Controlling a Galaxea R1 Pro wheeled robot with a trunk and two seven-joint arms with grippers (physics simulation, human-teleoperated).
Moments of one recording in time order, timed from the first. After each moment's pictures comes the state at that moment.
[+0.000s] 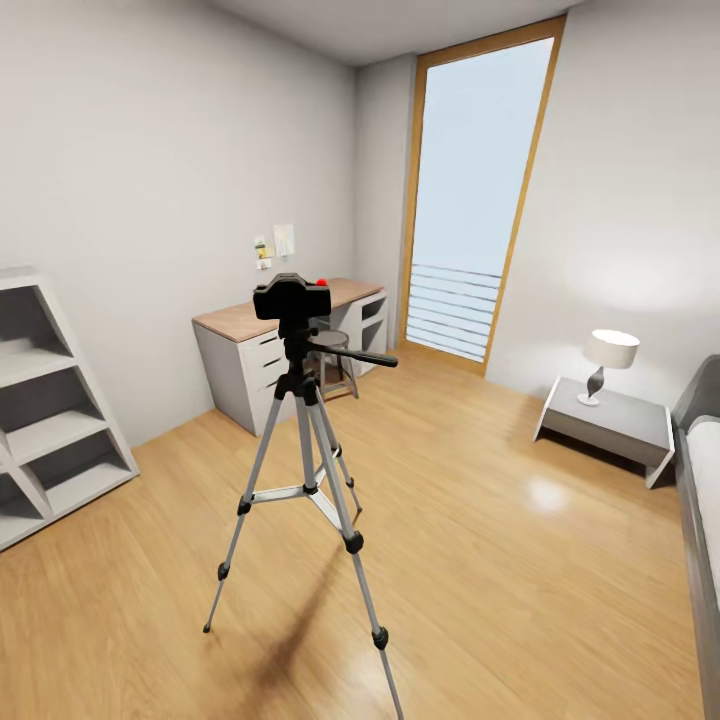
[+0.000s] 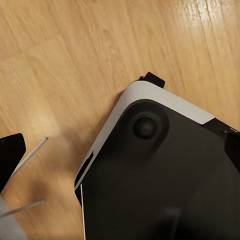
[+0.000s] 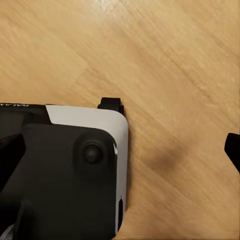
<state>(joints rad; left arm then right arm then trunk) -0.21 0.04 -1.01 -0.02 1.51 -0.05 0.17 -0.33 -0.17 -0.06 0.03 0.09 0.01 0.23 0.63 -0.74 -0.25</state>
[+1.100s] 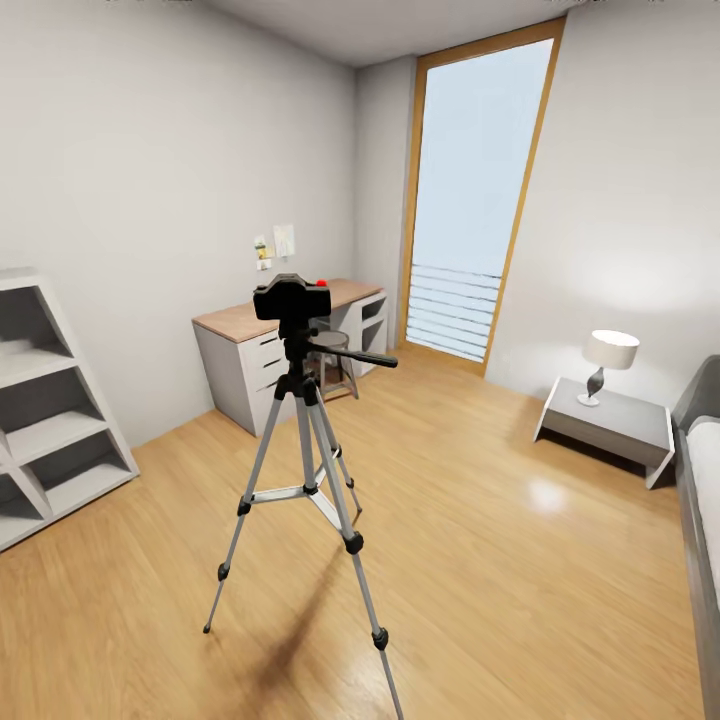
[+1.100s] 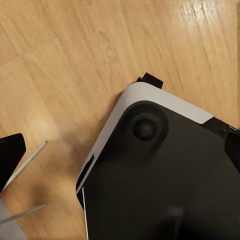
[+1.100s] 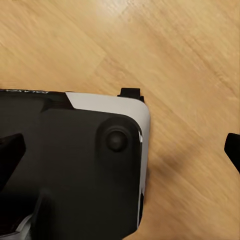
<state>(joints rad) -0.21 0.05 -1.02 -0.02 1.49 -0.05 0.14 -0.25 -0.11 -0.06 0.03 0.08 -0.07 0.20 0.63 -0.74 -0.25</state>
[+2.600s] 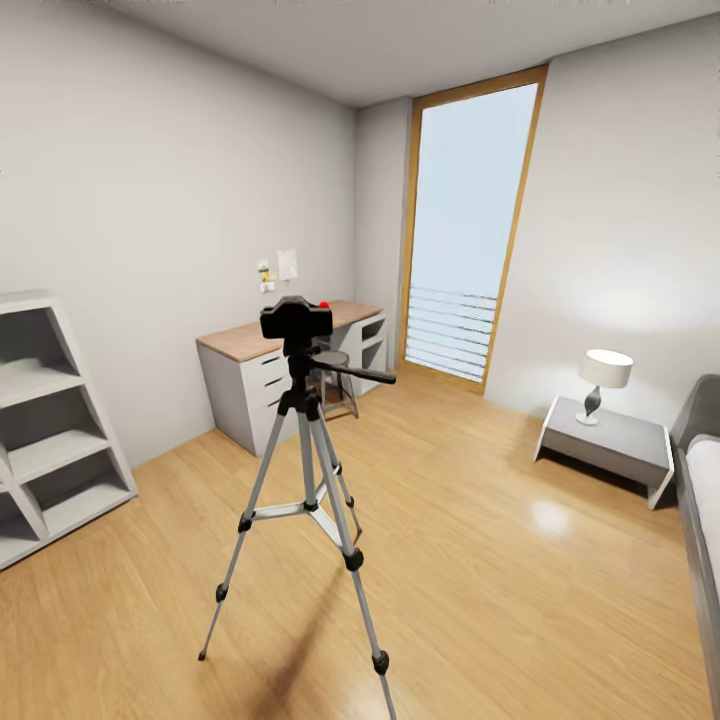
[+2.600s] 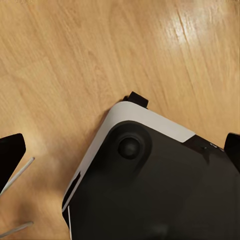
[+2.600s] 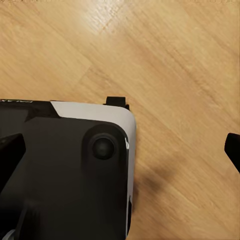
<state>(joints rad) -0.21 0.04 -1.01 -0.02 1.49 -0.05 0.13 -0.21 -0.09 -0.06 0.03 0.09 -0.11 0.10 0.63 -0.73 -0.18</state>
